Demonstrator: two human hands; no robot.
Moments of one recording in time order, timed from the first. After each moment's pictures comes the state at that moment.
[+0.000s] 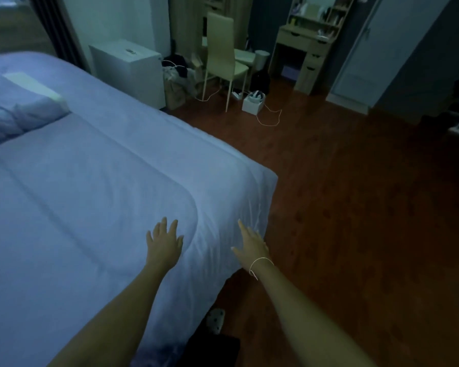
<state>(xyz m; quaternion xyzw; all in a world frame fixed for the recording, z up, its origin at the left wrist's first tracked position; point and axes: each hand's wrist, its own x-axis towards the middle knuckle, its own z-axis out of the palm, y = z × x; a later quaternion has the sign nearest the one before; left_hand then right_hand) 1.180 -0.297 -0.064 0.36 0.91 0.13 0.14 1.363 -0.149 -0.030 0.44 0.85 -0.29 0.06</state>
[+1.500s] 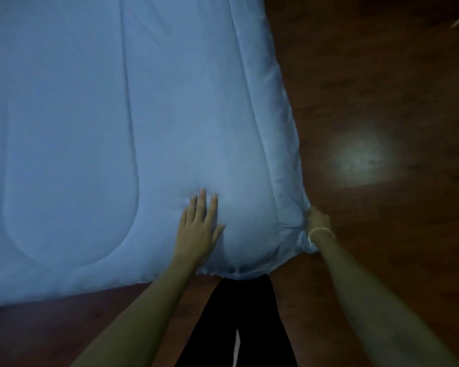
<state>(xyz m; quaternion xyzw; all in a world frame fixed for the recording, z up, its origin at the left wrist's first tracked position) 1.102 0.172 -0.215 0.08 0.97 0.06 0.21 1.087 0.483 -0.286 0.31 0.86 -0.21 0.34</state>
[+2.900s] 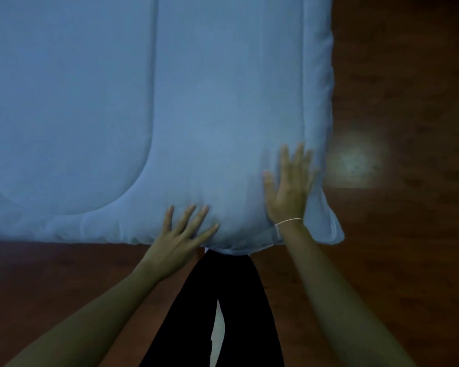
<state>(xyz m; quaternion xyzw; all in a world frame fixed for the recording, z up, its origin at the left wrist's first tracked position) 1.201 0.086 -0.241 0.29 0.95 -0.07 0.05 1.070 0.336 -0.228 0.00 0.98 -0.21 0.01</state>
